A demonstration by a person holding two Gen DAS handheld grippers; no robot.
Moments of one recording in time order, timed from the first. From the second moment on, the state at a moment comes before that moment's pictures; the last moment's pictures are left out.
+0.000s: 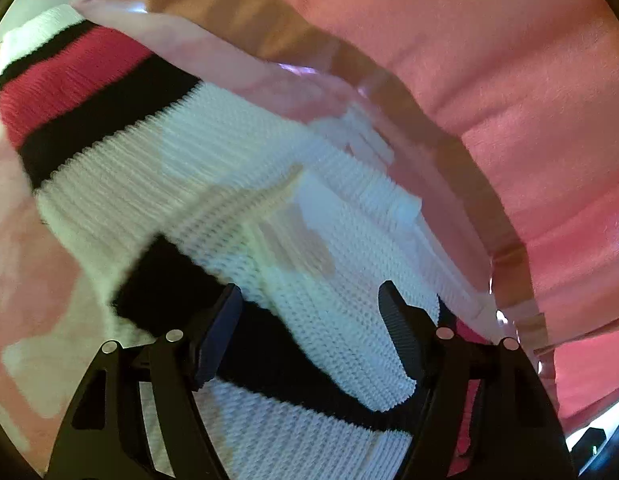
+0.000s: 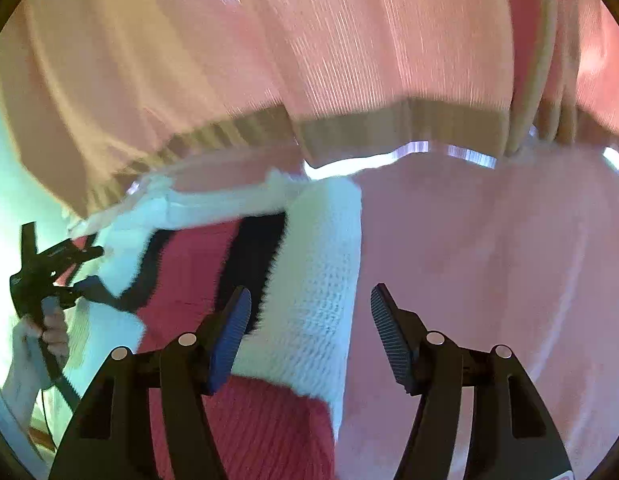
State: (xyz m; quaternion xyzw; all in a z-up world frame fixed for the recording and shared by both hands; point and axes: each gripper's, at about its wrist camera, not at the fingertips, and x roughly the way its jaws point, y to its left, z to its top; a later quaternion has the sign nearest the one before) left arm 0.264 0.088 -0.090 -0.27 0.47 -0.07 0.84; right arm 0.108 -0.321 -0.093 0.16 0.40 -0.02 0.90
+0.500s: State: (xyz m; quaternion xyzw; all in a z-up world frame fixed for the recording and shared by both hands) left arm 0.269 0.071 -0.096 -0.20 0.46 -0.08 0.86; right arm 0.125 -0.337 -0.136 0.22 0.44 -0.05 0.87
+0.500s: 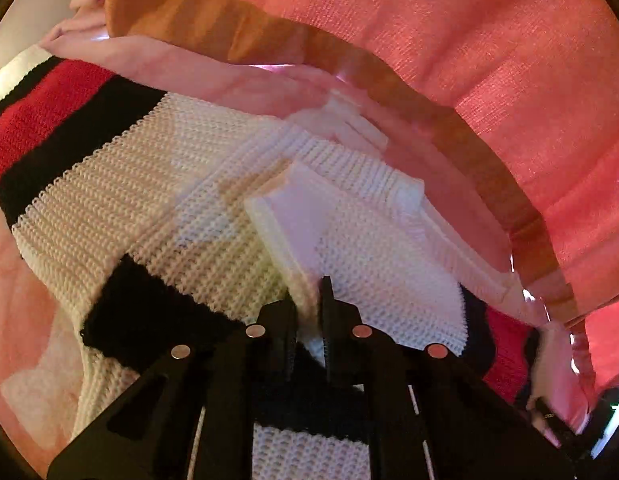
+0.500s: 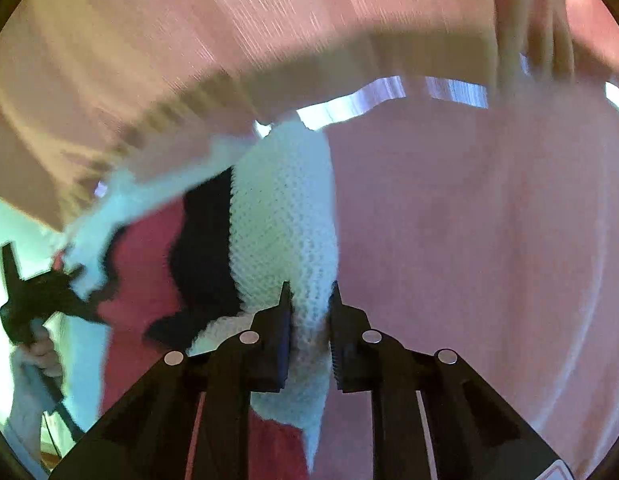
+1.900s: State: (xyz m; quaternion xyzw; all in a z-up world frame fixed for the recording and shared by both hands) left arm 0.305 0.250 0.014 -0.20 0.29 0.10 0.93; right arm 0.096 -0.214 -0.098 0.07 0.40 0.03 0.91
